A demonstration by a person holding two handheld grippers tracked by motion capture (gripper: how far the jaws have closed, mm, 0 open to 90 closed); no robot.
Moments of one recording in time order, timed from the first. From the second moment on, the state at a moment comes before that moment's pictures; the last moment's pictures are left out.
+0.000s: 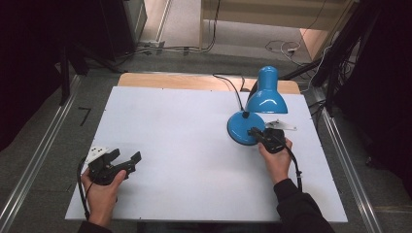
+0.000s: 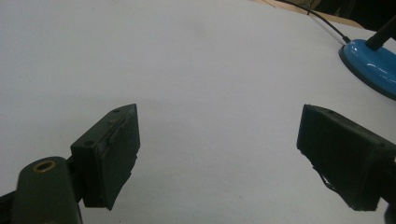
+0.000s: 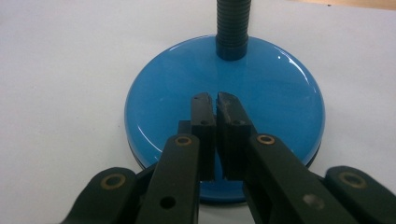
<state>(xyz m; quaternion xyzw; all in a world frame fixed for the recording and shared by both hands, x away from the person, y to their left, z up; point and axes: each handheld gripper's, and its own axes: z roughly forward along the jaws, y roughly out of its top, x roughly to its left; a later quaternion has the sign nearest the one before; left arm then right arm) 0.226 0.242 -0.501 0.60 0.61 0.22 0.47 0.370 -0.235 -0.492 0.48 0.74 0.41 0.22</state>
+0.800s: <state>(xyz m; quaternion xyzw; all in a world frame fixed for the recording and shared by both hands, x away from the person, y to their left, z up) 0.225 0.243 -0.501 0.60 0.61 0.22 0.47 0.376 -0.232 -0.496 0.48 0.75 0.40 0.22</state>
